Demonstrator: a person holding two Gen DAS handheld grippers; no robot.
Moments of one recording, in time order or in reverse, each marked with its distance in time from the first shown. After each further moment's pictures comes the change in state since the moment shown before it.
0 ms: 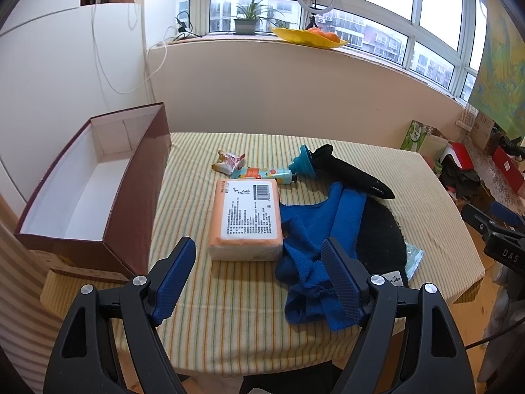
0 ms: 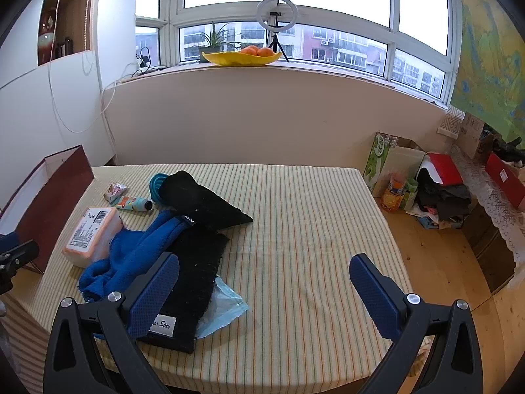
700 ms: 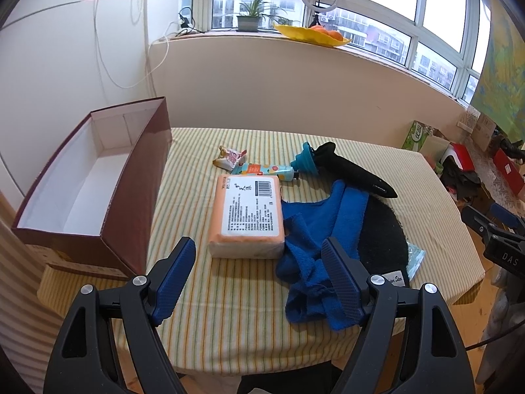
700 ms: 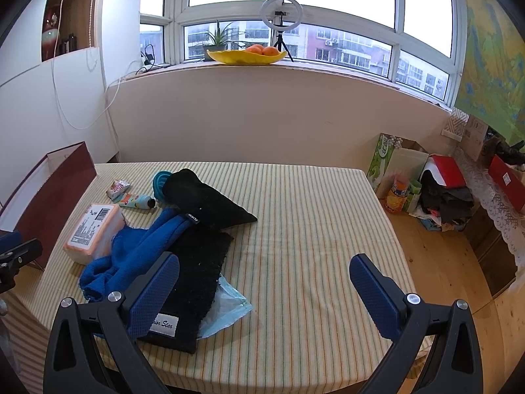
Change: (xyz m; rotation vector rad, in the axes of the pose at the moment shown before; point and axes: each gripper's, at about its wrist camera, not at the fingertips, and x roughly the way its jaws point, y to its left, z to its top) left arm 0.004 0.002 -0.002 -0.014 0.009 -0.001; right arm 0.002 0.003 -0.002 -0.010 0.003 0.013
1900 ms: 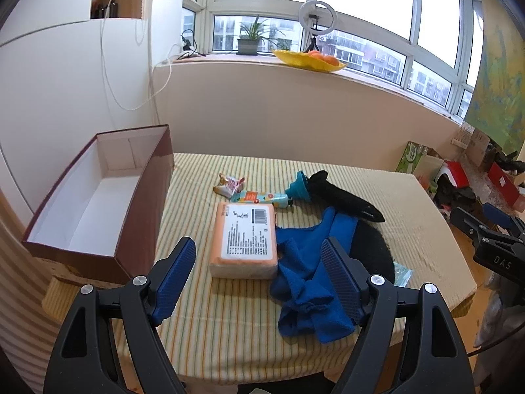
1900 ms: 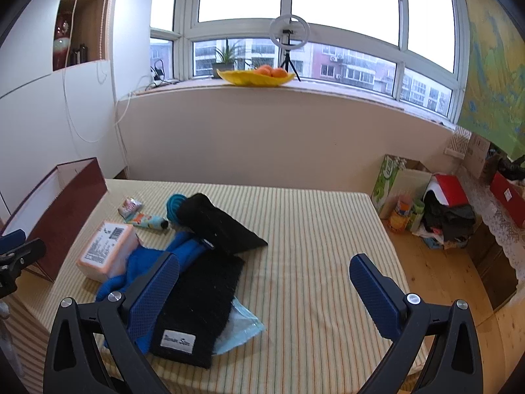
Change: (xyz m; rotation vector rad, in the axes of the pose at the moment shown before) left arm -0.027 -0.002 0.011 -0.012 -0.102 -0.011; right arm -0.019 0.014 0.020 -0.022 -0.091 0.024
